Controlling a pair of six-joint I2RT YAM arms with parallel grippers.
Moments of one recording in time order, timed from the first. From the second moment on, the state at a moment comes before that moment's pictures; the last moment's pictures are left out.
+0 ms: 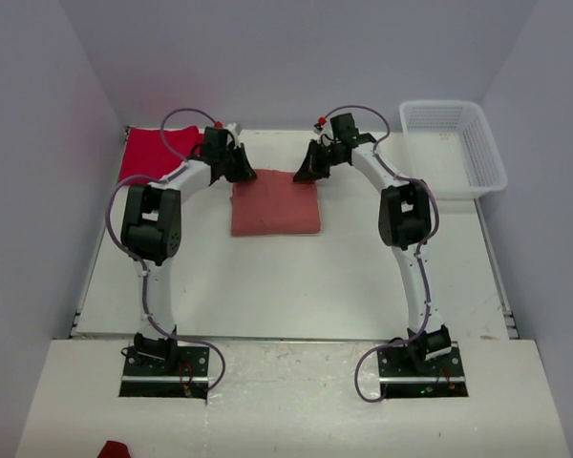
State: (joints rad) left arm -0.22 2.16 1.61 -0.19 0.33 -0.42; right arm 0.30 2.54 2.25 -0.65 -0.72 0.52
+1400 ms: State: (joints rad) left arm -0.14 2.13 1.55 -0.14 0.32 -0.33; right arm 0.26 2.54 2.27 -0.79 -0.35 0.39
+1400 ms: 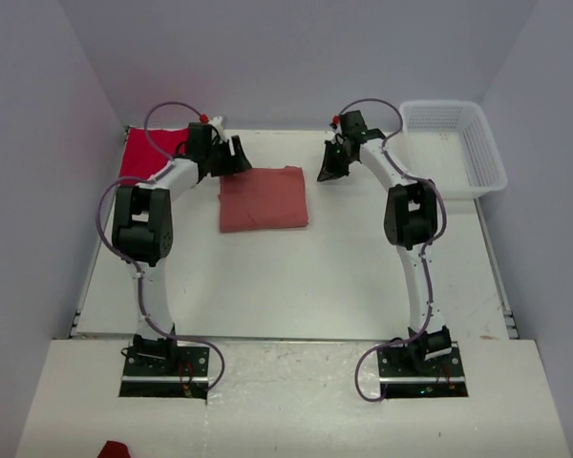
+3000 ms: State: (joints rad) left arm -0.15 2.20 1.50 -0.07 0.47 -0.42; right arm 0.39 2.24 1.62 -0.61 -0.55 0.63
